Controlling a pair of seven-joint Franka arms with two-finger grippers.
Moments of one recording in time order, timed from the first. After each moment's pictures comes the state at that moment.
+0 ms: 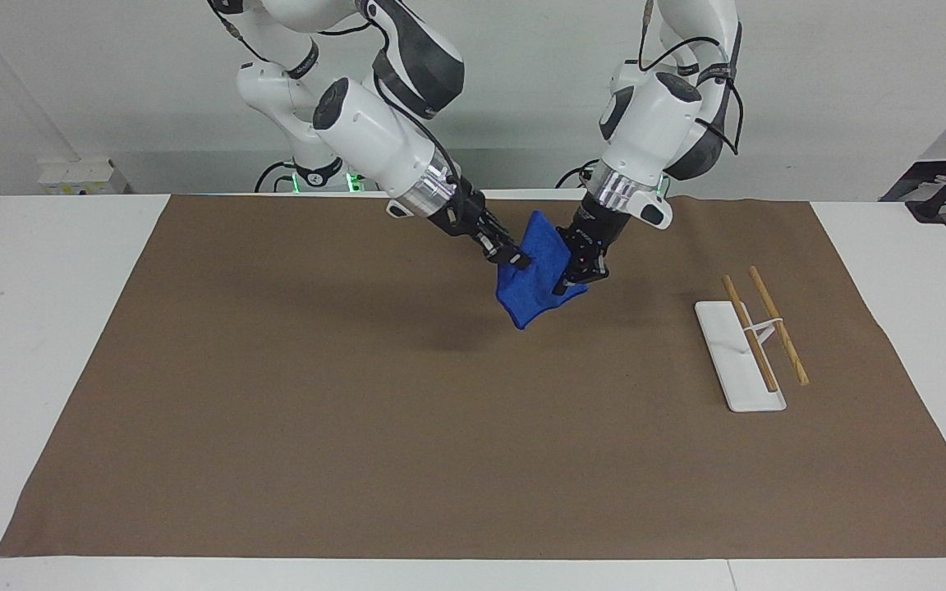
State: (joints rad) left arm -0.54 -0.09 -0.05 -2.19 -0.34 2.56 -2.13; right arm -0.02 0.16 0.58 -1.79 0.71 2.35 1.44
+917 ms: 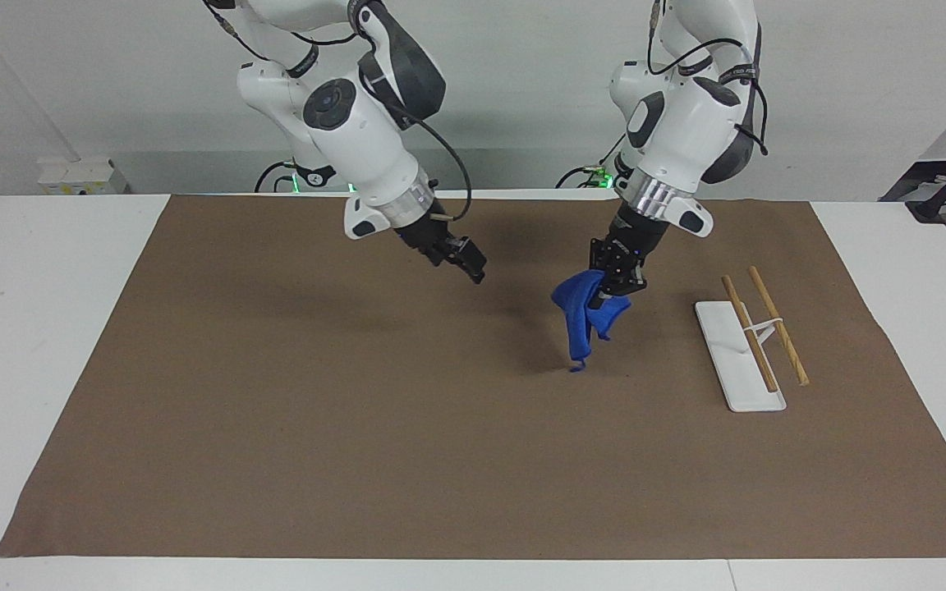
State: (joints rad) left arm -0.42 -0.09 -0.03 -2.17 -0.34 2.56 -1.88; right arm -0.02 0.12 0.44 -1.79 0.28 2.01 0.85
